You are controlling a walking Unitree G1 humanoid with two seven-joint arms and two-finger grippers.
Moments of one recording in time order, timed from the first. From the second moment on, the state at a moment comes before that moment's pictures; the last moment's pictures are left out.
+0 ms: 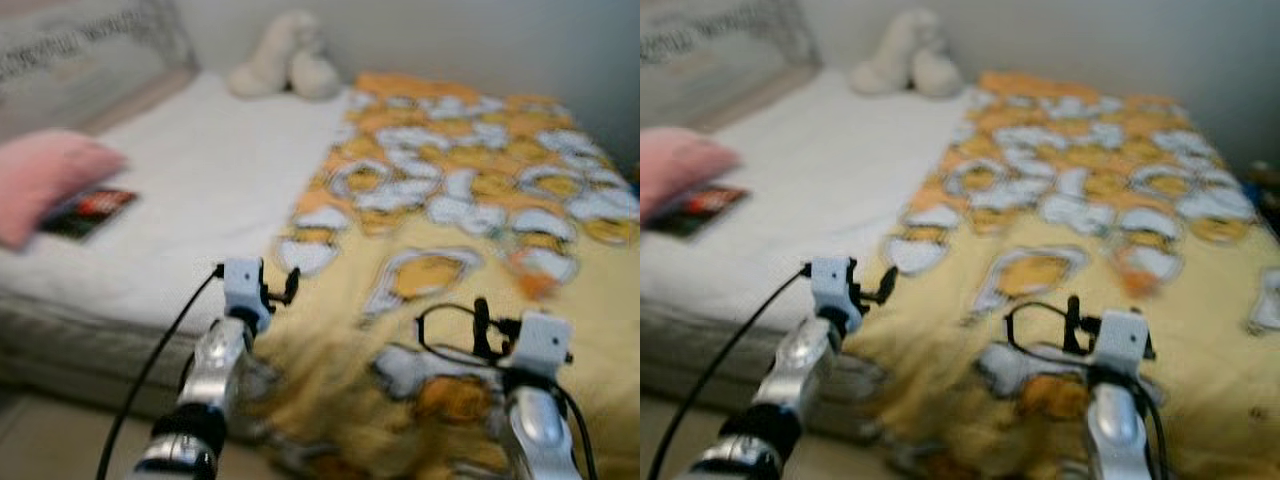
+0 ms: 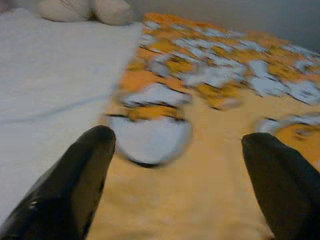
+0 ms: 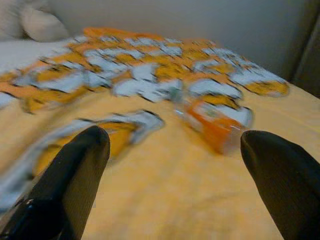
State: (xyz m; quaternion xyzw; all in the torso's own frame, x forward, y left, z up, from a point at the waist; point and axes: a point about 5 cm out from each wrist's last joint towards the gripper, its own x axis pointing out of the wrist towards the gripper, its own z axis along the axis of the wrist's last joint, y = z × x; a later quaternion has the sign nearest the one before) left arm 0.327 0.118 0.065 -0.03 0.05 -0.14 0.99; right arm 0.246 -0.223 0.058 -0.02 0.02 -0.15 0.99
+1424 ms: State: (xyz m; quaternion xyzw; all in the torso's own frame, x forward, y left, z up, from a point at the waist) left arm 0.320 0.065 0.080 -0.03 0.01 -0.23 0.97; right arm 0.239 -0.232 0.052 -0.02 0.04 -0.13 0.99
